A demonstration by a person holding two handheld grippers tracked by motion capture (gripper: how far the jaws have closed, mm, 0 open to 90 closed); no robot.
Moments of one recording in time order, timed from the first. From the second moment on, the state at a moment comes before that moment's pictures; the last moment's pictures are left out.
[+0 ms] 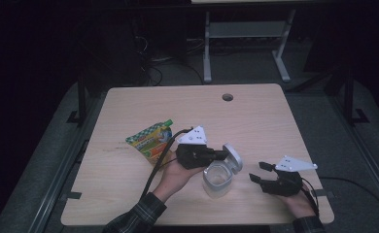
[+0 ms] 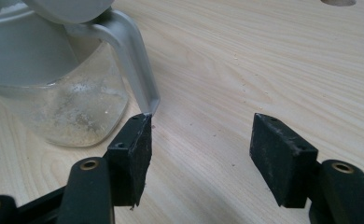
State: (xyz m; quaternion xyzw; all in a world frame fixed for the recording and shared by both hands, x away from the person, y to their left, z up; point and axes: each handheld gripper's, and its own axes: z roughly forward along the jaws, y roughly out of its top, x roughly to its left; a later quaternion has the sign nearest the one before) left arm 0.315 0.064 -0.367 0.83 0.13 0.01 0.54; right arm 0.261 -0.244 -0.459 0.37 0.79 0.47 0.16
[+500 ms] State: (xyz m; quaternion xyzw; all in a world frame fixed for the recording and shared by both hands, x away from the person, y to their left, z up) left arm 0.308 0.091 -0.368 0.84 0.18 0.01 0.51; right arm 0.260 -0.243 -0.460 0.37 0.79 0.47 0.16
